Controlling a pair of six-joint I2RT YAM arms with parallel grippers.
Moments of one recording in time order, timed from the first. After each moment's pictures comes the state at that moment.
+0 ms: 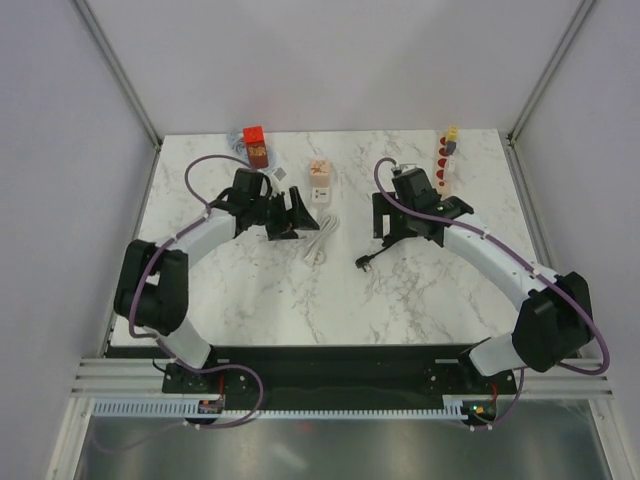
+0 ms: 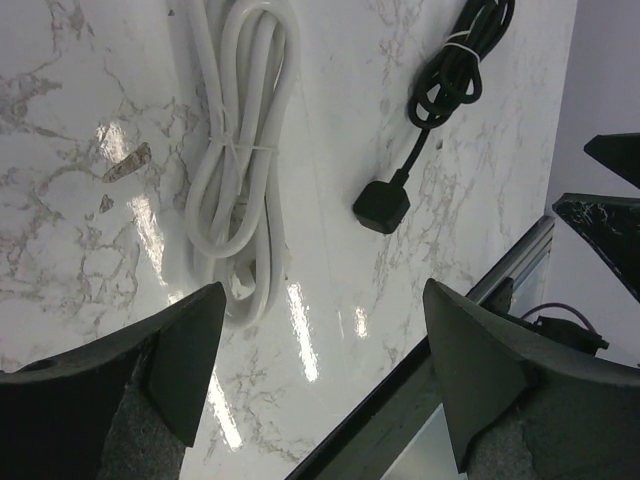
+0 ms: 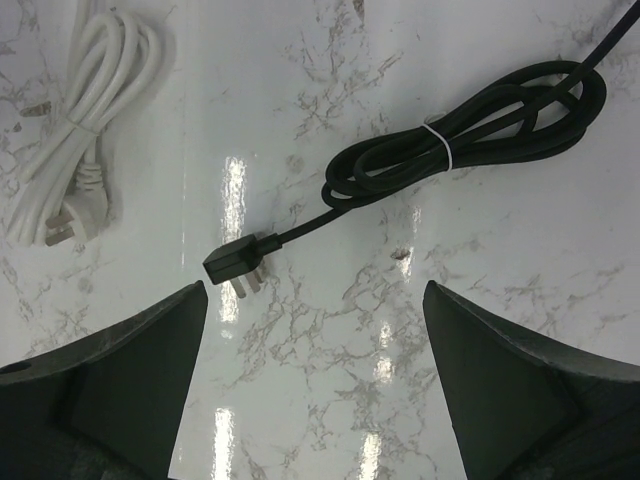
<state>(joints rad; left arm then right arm) -0.31 1.63 1.07 -0.24 0.58 -0.56 0.50 1.45 1.17 -0.61 0.16 0.39</state>
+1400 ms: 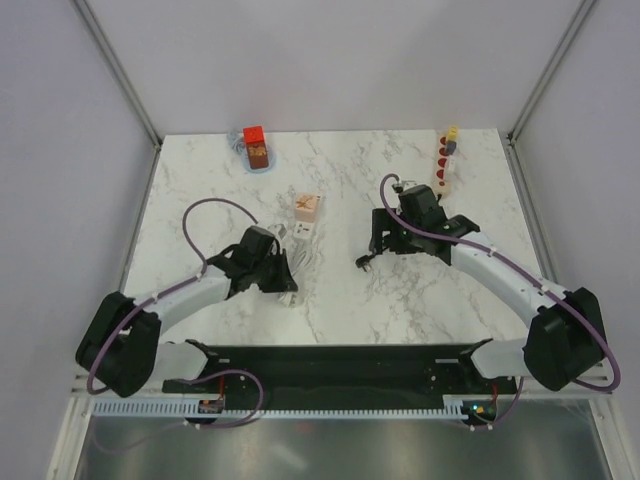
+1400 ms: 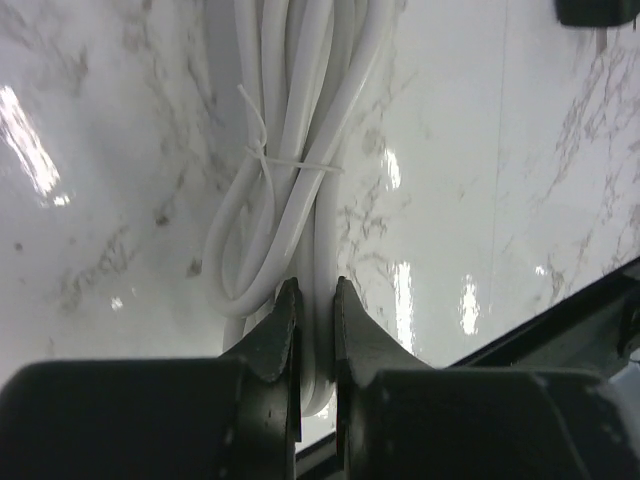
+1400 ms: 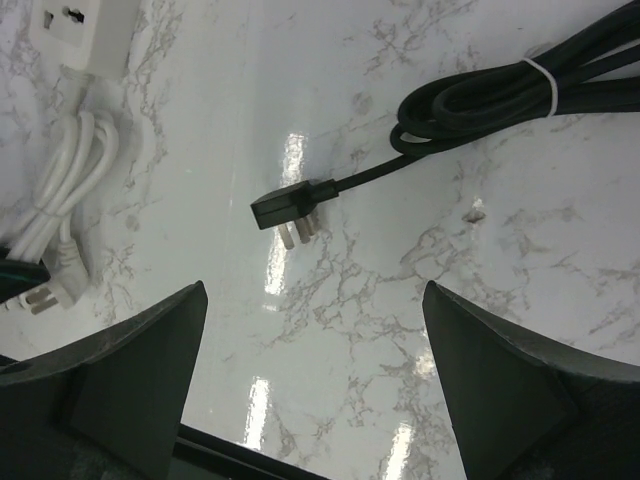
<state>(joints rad) -0.54 1.34 0.66 -0.25 0.20 -0.54 0.49 1.33 0.99 -0.53 0.00 0.41</state>
